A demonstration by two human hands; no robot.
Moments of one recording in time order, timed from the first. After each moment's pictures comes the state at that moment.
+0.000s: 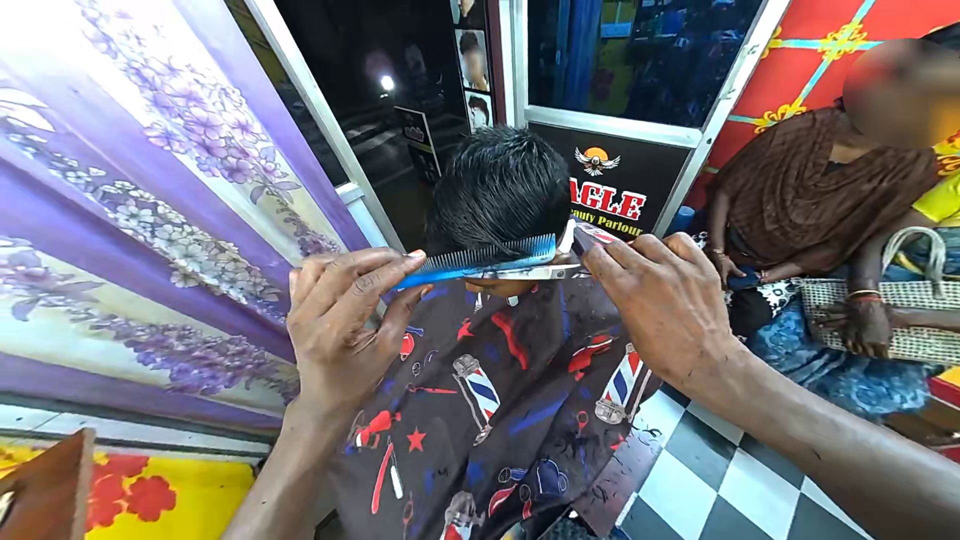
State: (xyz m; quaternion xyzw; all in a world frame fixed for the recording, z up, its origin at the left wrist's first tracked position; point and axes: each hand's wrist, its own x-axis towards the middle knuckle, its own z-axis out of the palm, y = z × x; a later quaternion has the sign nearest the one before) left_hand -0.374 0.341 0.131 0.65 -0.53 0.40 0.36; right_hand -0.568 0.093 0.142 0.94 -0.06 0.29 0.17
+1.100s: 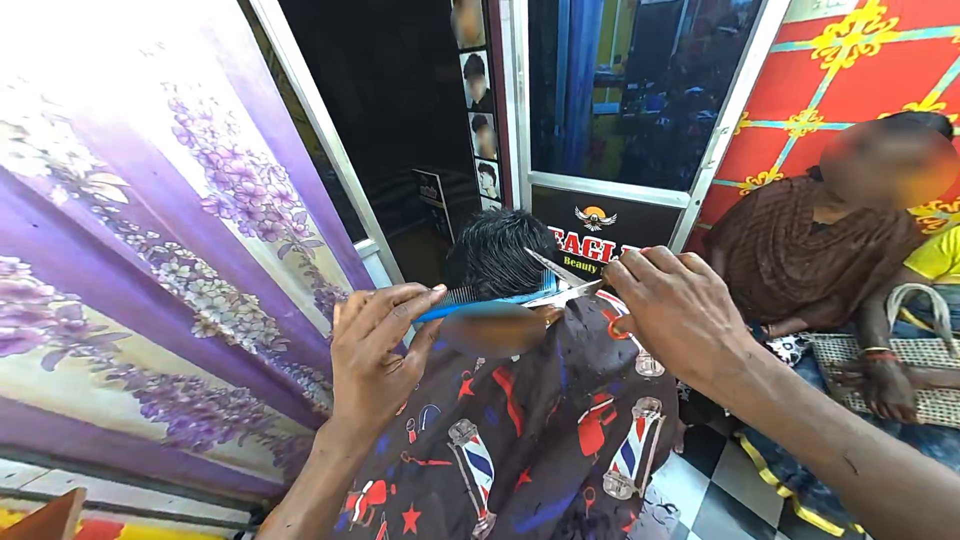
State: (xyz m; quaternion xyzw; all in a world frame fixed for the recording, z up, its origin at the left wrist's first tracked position) left_hand -0.360 0.315 0.146 0.66 -0.52 0.40 0.37; right_hand -0.558 0.045 0.183 0.95 -0.07 0.26 0.17
